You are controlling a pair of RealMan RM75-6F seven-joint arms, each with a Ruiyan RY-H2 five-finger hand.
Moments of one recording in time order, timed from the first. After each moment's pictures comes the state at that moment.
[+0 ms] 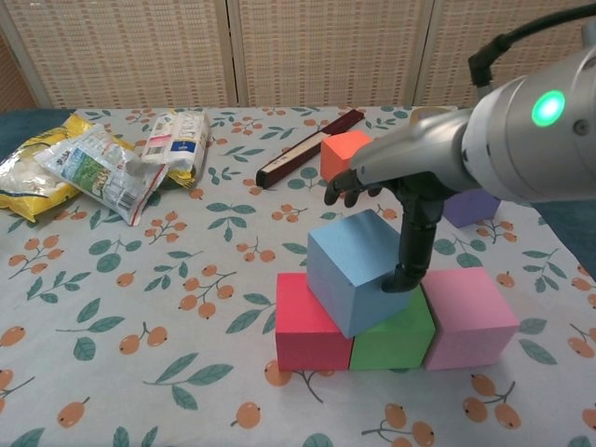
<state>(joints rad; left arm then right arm) -0.26 -1.29 -0.03 -1.30 1.47 1.31 -0.03 1.25 -1.42 0.31 -2.36 0.12 1.49 -1.06</state>
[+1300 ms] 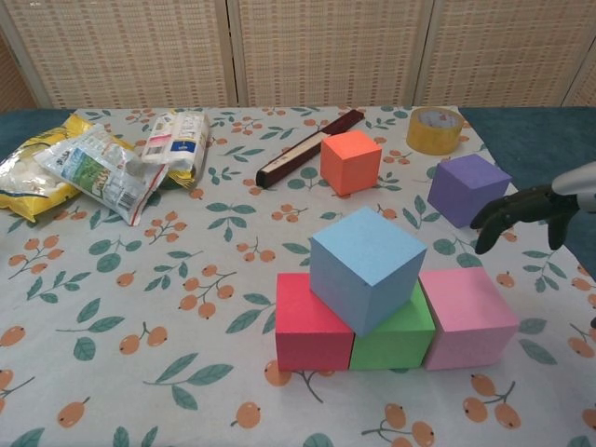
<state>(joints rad) -0.26 -1.33 -0.04 -1.28 1.45 1.29 0.04 0.68 -0.81 -0.05 -2.22 -1.12 0.71 -0.42</state>
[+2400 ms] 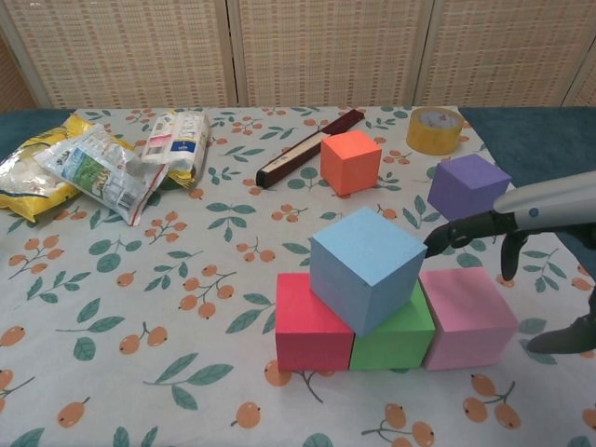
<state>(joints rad) -0.27 -1.32 -0.03 -1.28 1.46 1.28 0.01 0.85 -0.87 -0.07 -2.25 -0.90 0.64 -0.38</state>
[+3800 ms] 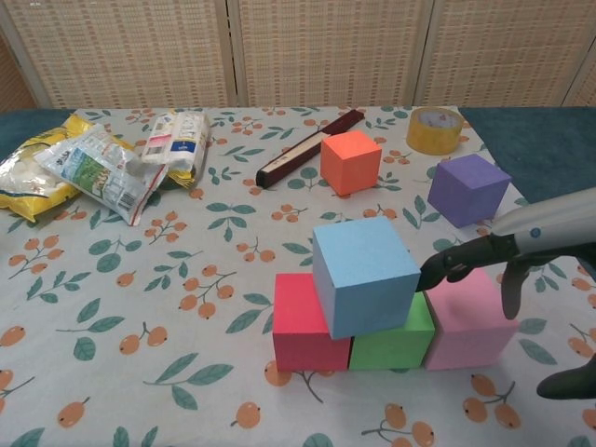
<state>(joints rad) -0.26 -1.31 -0.03 -1.29 1.46 1.29 0.00 0.95 -0.82 -0.12 -2.32 -0.86 0.56 -0.27</state>
